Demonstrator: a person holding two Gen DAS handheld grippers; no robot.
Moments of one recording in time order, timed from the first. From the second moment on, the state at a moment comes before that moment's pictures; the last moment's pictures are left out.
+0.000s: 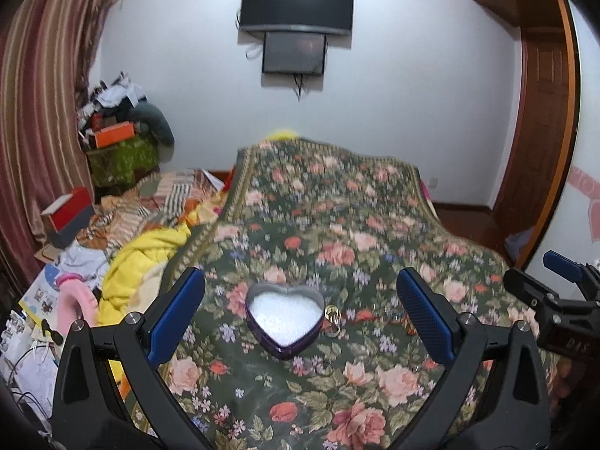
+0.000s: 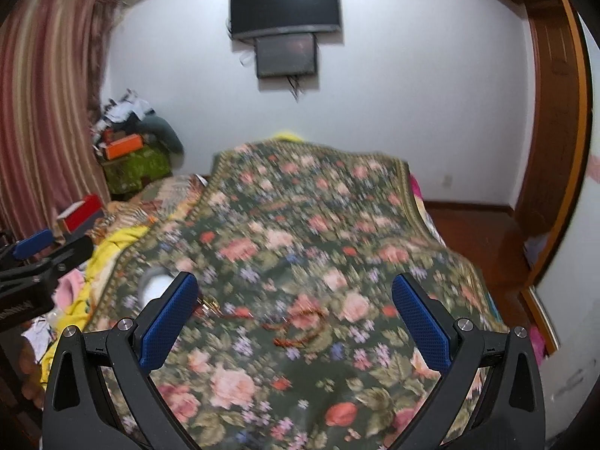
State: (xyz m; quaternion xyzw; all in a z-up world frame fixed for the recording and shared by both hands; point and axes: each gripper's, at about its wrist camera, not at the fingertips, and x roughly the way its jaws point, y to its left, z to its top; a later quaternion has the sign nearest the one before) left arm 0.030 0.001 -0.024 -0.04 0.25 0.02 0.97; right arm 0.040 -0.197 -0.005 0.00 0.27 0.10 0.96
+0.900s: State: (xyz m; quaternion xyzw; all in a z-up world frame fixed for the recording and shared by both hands) left arm 0.065 -0.001 -0.138 -0.03 0.44 -0.06 0.90; right arm 0.059 -0.177 -0.106 -0.03 0.45 0.18 0.87
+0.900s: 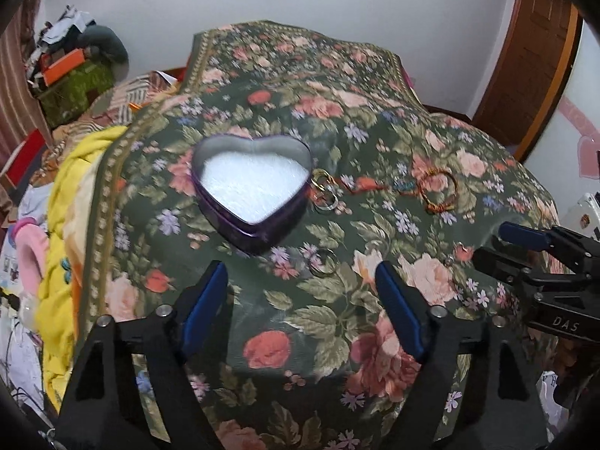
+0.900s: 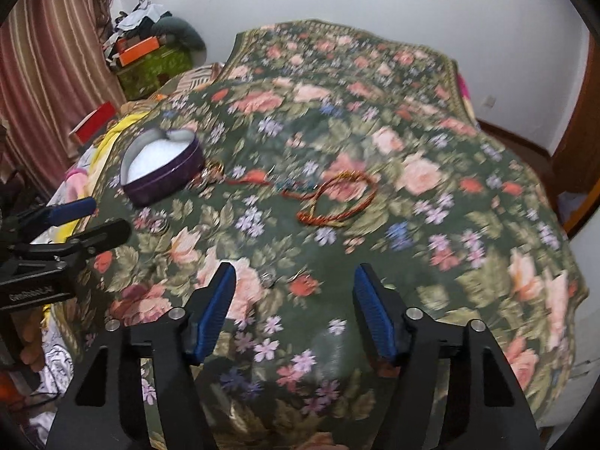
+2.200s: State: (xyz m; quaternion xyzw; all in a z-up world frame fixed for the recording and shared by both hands) left arm 0.086 -0.004 -0.164 -0.05 0.46 -0.10 0.88; right arm 0.076 -0.176 -0.128 -0.01 0.48 0.18 0.86
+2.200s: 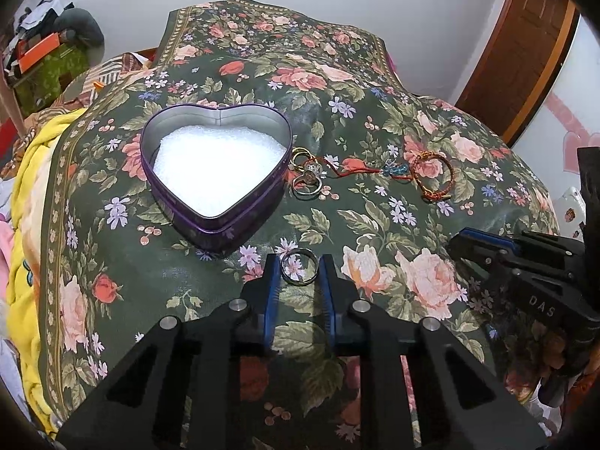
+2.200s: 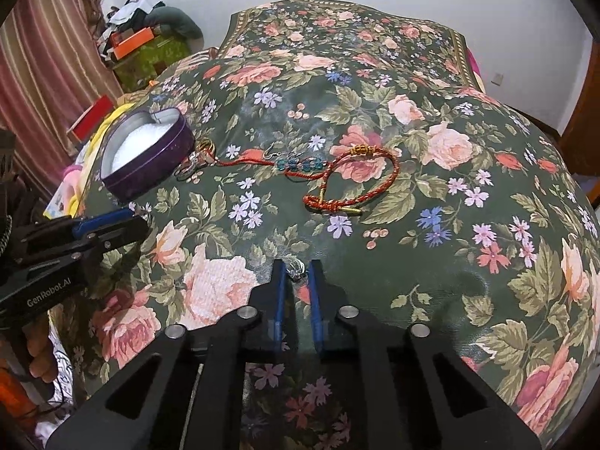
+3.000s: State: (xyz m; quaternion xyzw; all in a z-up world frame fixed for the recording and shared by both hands) left arm 0.071 0.016 -0.098 -0.06 0.38 -0.07 0.92; right arm 0.085 -0.165 -0.072 0.00 0.41 0.19 0.89
